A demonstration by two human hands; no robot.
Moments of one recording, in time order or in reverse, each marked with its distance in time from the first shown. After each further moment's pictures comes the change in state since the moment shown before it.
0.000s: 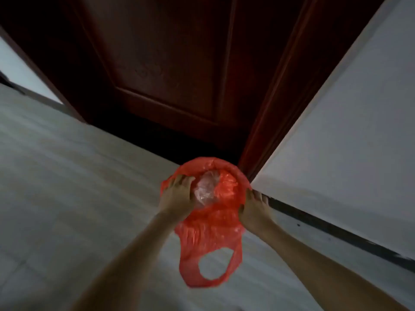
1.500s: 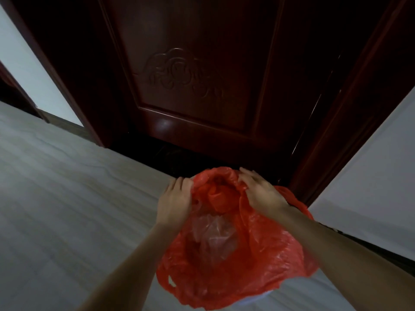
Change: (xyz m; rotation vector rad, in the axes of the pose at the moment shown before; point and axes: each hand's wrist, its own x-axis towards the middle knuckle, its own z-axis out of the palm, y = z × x) left_hand 0.073 -0.135 0.046 0.249 0.470 0.185; right_hand 0.155 -0.059 0.076 -0.009 0.319 -0.596
